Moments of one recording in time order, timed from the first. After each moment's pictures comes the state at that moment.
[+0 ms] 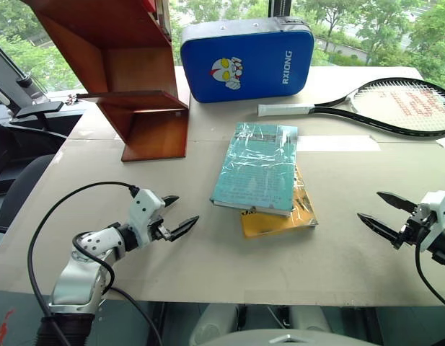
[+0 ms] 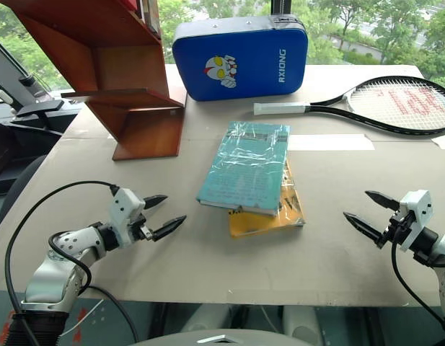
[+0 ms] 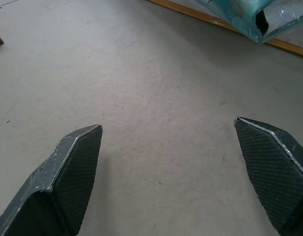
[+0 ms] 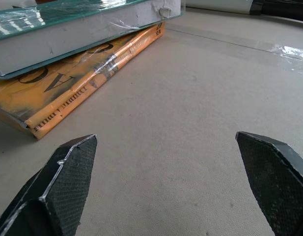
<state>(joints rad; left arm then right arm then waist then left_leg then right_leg) 0.08 0.64 0.14 -0.12 -0.32 0.20 -0.86 0.10 -0.66 -0.36 0.08 0.52 0.08 1.07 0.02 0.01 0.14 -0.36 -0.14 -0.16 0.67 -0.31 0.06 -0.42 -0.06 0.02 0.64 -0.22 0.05</state>
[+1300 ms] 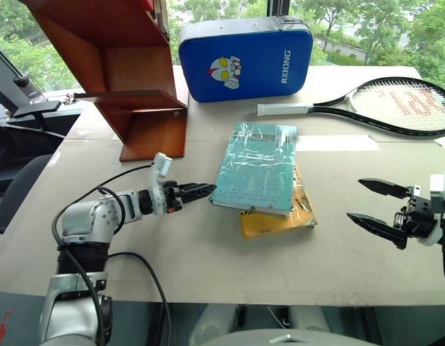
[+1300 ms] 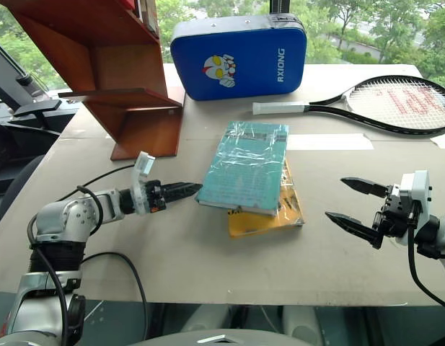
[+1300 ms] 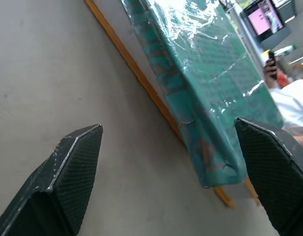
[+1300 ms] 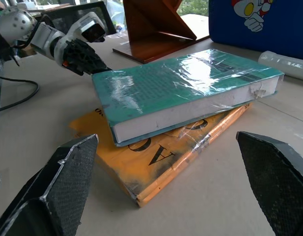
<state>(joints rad) -0.50 0.61 0.14 0.24 -0.76 1.16 -0.94 0.12 -0.78 -0.38 -0.33 0.77 0.34 1.12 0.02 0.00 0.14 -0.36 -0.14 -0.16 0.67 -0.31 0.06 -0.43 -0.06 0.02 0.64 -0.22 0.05</state>
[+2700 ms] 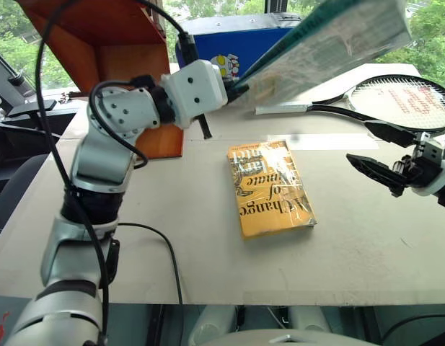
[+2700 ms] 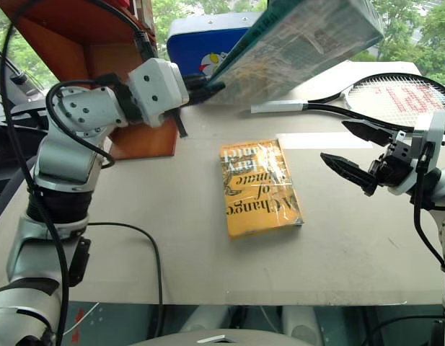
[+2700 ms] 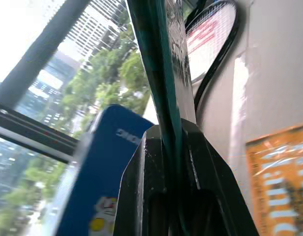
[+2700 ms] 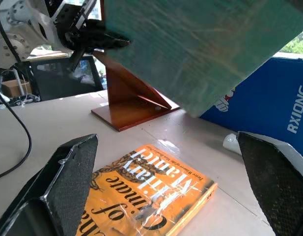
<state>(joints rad) -0.87 0.71 -0.13 -0.09 -0.02 0.00 -0.87 -0.23 -0.74 -0.37 -0.28 0.84 0.43 0.97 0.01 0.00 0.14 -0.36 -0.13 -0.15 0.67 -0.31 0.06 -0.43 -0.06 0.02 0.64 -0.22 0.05</state>
